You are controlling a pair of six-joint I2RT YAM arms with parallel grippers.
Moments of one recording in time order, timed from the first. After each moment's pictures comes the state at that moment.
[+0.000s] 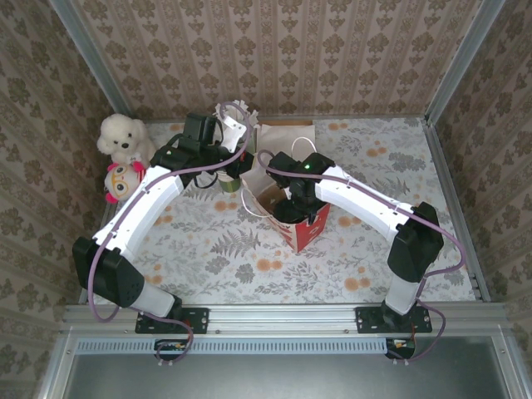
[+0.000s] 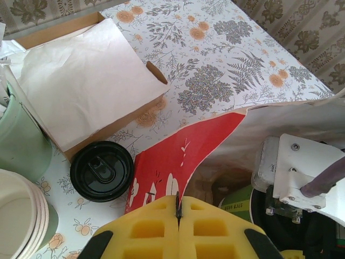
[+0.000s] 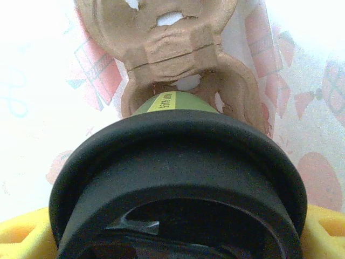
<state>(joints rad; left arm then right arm) -0.48 1.48 1.45 -0.67 0.46 0.01 0.76 1.77 1.63 -1.29 0.07 0.37</state>
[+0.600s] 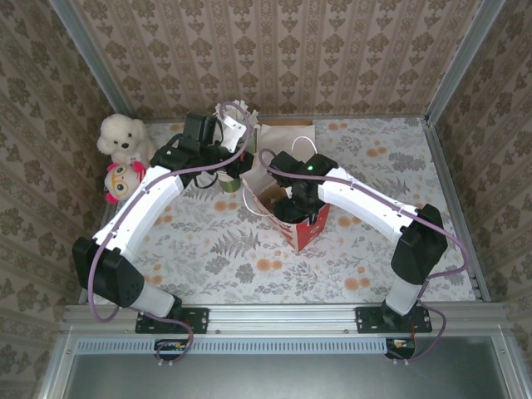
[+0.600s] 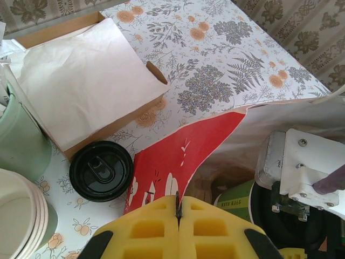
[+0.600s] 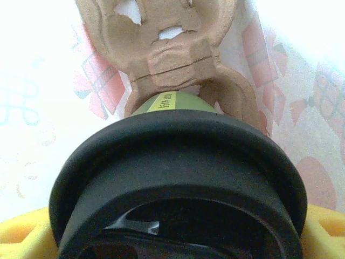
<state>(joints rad) -0.48 1.48 1.45 -0.67 0.46 0.01 0.76 1.75 1.61 -1.25 0.09 0.37</state>
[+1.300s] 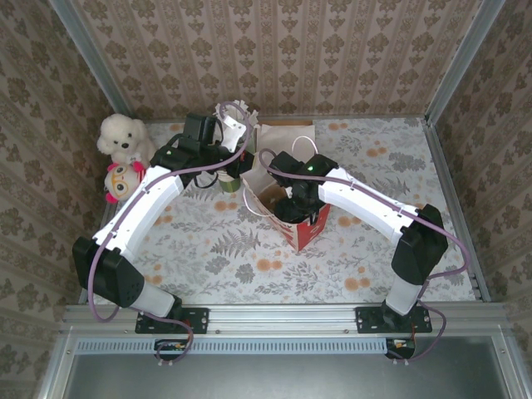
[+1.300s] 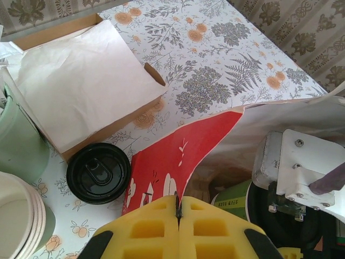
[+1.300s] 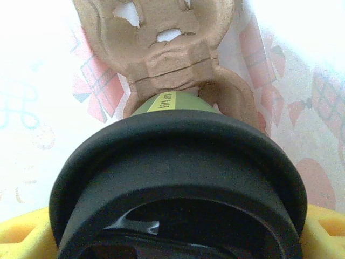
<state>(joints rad) -0.48 1.48 1.45 -0.67 0.47 0.01 0.76 1.74 1.60 -1.24 0.10 0.37</state>
